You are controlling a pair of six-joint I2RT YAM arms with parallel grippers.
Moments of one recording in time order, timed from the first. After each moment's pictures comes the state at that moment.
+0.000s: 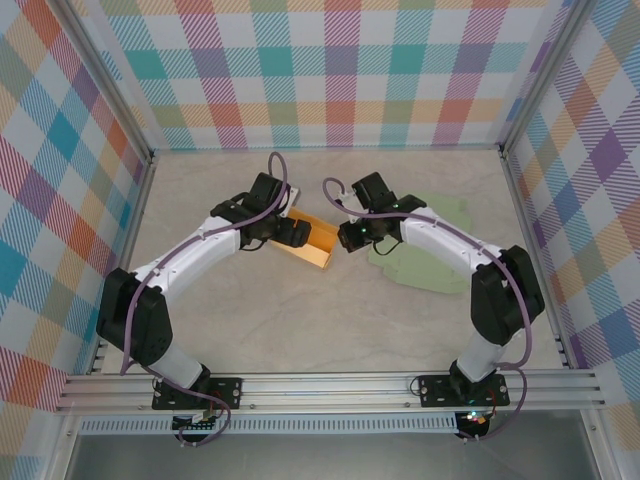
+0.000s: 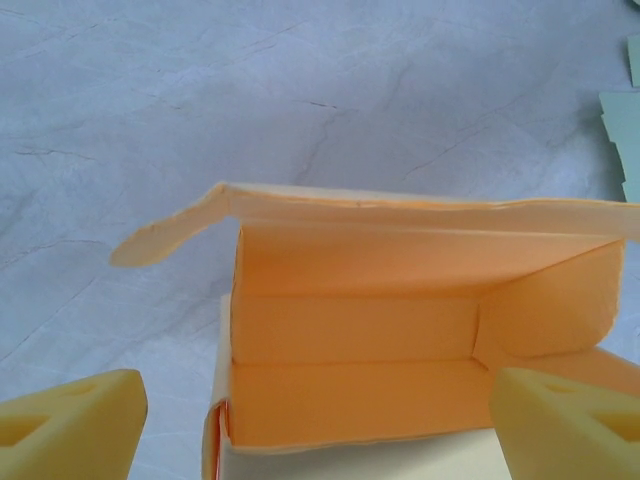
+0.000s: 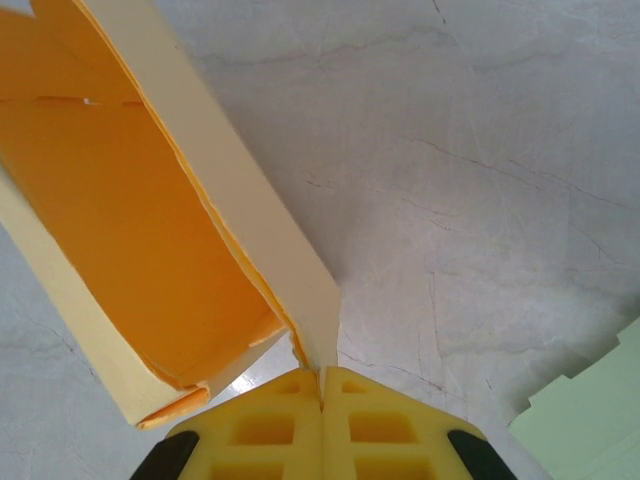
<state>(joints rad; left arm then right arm) -0.52 1.56 1.27 -0.64 -0.06 -0.12 0.60 1.70 1.33 -0.65 -0.24 0.10</state>
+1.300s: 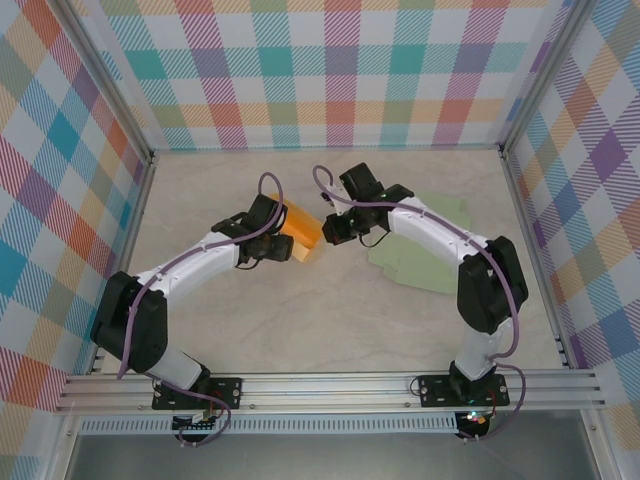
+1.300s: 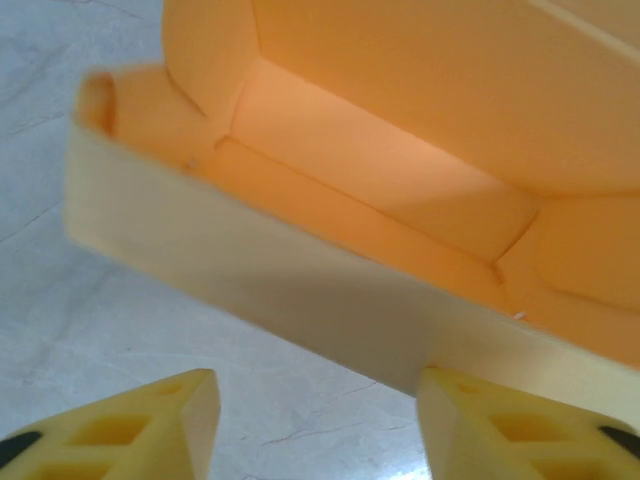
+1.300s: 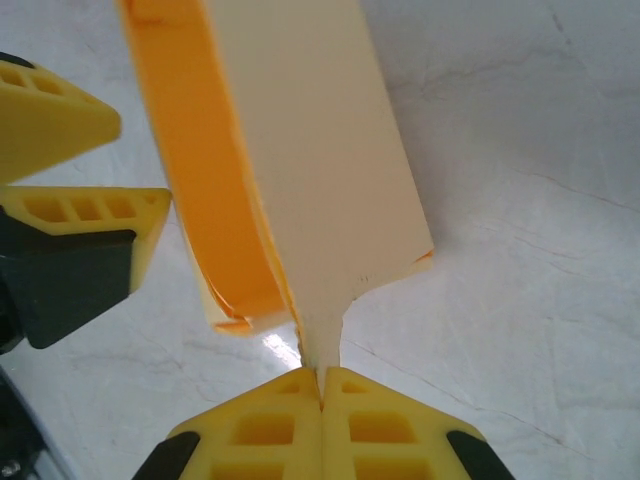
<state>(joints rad) -0.52 1.52 1.07 -0.56 -0.15 -0.24 0.63 1.81 1.49 -0.70 -0.38 0.20</state>
